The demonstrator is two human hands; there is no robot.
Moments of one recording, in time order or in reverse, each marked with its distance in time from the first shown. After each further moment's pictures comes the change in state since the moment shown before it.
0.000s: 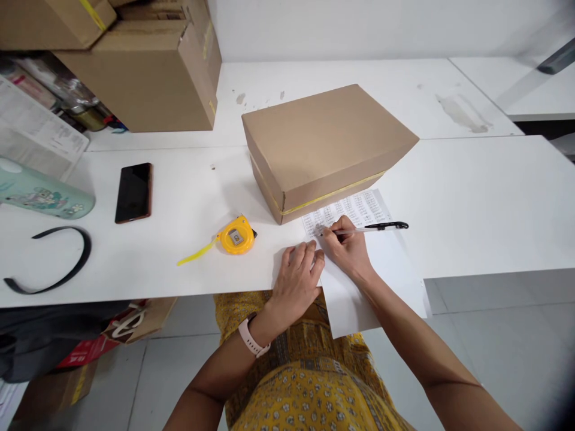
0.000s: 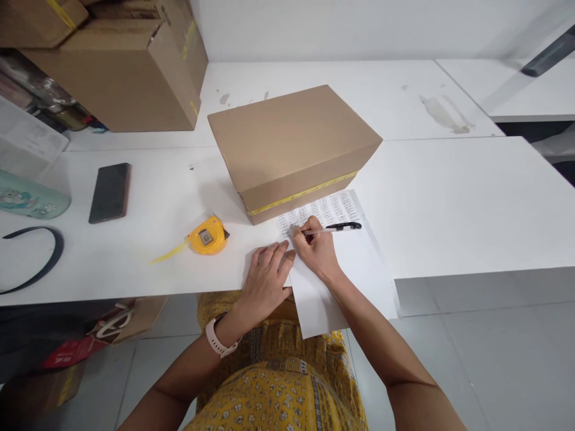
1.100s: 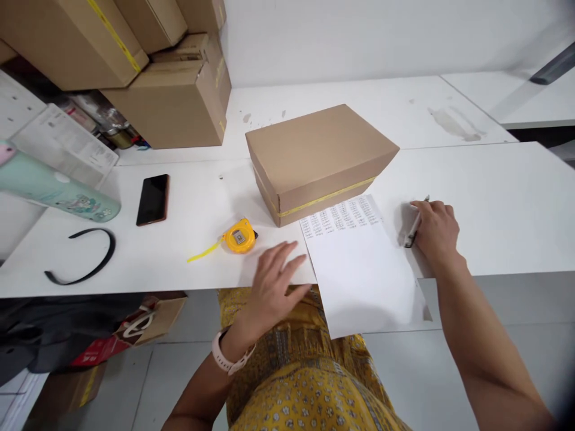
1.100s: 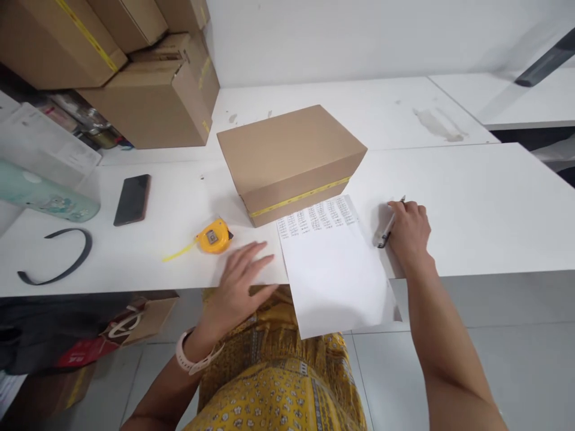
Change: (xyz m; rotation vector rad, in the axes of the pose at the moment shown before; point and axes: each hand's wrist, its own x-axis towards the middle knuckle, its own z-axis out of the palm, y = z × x) left_hand -0.030 -0.024 -0.033 -0.225 0.307 -0.003; right_hand 0.060 0.090 -0.180 -1.008 0.149 -0.094
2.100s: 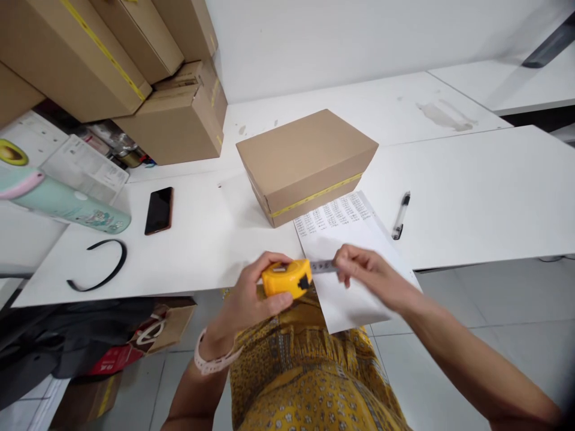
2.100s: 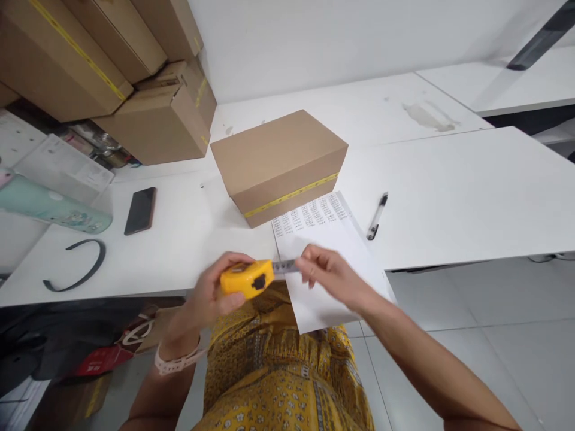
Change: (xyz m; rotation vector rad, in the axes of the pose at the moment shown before) left_hand 0.010 0.013 -0.062 -0.846 -0.248 -0.453; right_hand -0.089 -0.153 -0.087 1.357 -0.786 0.018
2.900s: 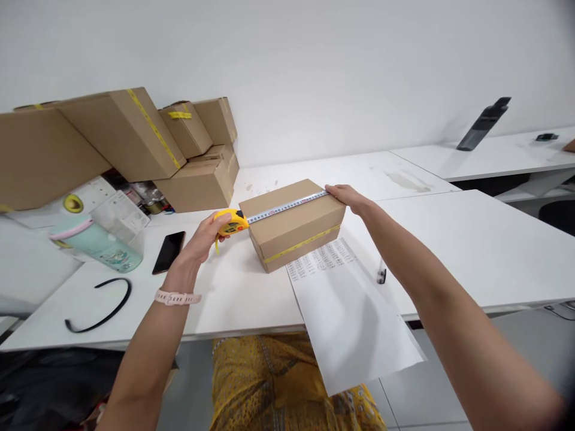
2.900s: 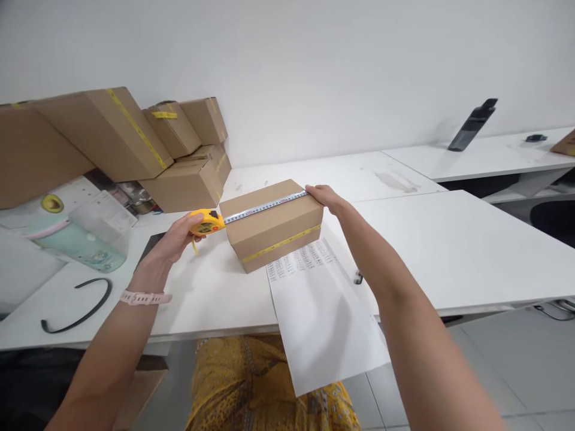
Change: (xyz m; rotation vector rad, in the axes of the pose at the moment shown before) left_hand 0.115 0.040 -0.130 -0.023 0.459 -0.018; right_hand 0.201 -0.098 -0.137 -0.286 0.514 0.022
